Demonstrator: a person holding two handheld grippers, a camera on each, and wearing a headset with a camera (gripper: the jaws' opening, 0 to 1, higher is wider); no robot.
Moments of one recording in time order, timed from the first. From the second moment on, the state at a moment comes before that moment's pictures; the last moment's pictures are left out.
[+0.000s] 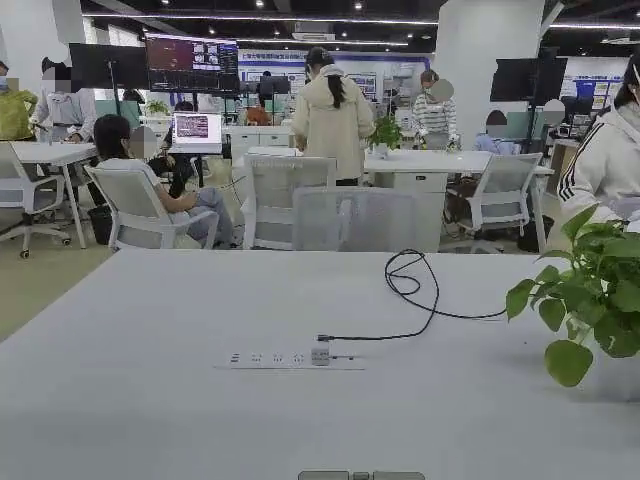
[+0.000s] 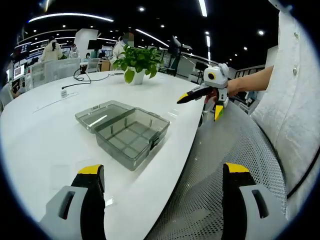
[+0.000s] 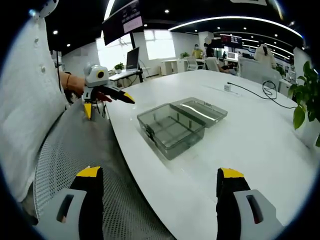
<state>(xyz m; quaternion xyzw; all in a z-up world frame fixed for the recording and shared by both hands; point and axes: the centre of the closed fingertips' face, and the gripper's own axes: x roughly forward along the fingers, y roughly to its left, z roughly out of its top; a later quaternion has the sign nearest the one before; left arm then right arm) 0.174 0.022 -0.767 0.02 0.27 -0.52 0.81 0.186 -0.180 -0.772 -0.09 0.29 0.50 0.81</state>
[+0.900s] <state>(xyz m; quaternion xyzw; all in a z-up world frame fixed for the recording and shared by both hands) 0.179 0.024 -0.771 0.02 0.27 -0.51 0.82 0.190 -0.178 -0.773 -0.09 0.29 0.50 0.82</state>
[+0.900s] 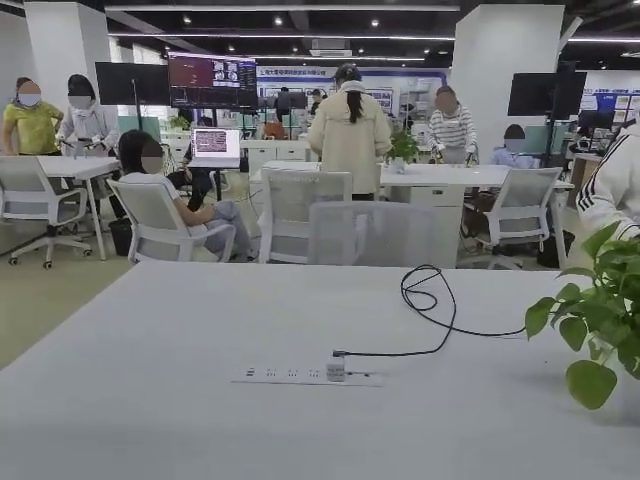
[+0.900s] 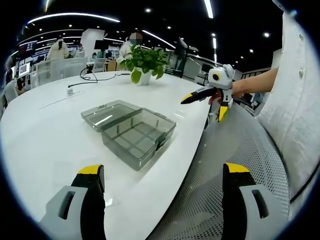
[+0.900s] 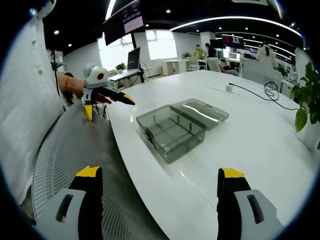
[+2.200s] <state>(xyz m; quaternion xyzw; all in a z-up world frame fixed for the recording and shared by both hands) 0.204 0.051 -0.770 0.03 0.28 -0.48 0.83 0.192 -0.175 -0.776 -0.07 0.29 0.49 0.82</state>
